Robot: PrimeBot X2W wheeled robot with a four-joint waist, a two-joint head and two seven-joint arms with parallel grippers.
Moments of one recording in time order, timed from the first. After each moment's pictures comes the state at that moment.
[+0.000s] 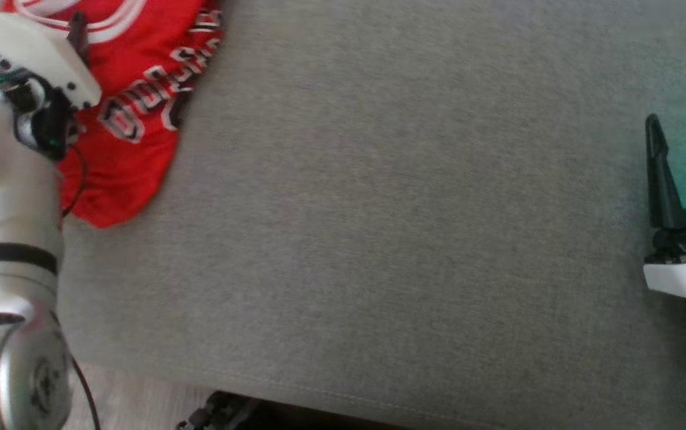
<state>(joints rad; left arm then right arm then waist) -1.08 0.17 0.08 1.13 -0.22 -0.05 0.13 -0.17 -0.37 0.02 0.01 0.17 0.12 -0.26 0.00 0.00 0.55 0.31</state>
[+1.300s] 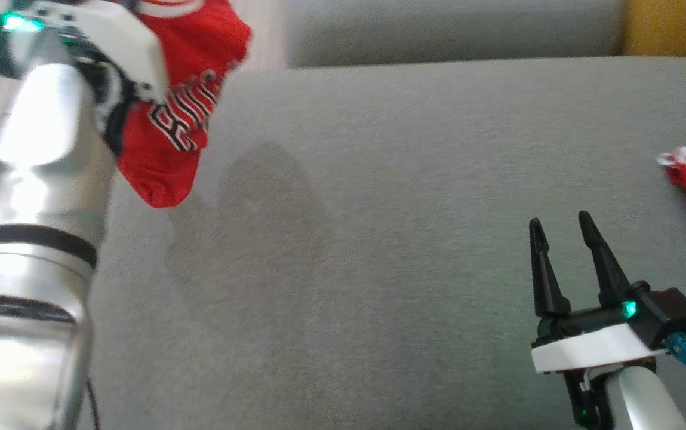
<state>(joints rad) -1.16 0.14 -0.31 1.17 -0.14 -0.12 -0.18 -0.03 -0.07 0.09 0.13 0.17 0.12 -0.26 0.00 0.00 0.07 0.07</state>
